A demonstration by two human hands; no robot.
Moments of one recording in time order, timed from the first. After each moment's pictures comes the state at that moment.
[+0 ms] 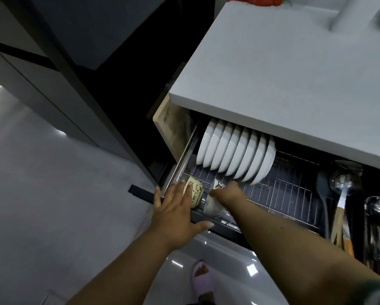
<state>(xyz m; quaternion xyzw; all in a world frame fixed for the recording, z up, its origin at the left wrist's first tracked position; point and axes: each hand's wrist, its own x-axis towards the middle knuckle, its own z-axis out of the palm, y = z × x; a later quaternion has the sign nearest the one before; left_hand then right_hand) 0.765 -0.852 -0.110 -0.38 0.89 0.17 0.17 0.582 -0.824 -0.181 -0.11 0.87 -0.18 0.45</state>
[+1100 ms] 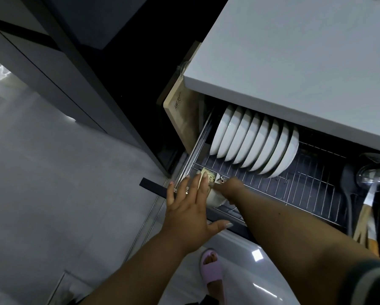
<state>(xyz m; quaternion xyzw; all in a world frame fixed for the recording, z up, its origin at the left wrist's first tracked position) 0.774 -0.851 -0.130 -0.37 0.91 0.16 0.06 0.598 -0.853 -0.231 -0.18 0.84 -0.11 0.50</state>
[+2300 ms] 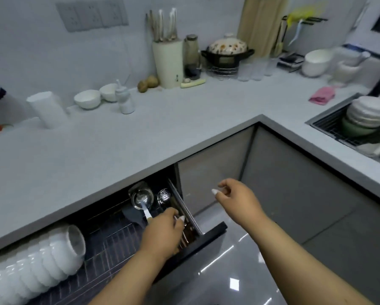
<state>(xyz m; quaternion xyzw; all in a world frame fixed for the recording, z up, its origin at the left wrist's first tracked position) 0.463 -0.510 -0.019 -0.08 0.95 0.30 0.05 0.408 -0.314 0.013 0.01 0.92 -0.38 0.06</state>
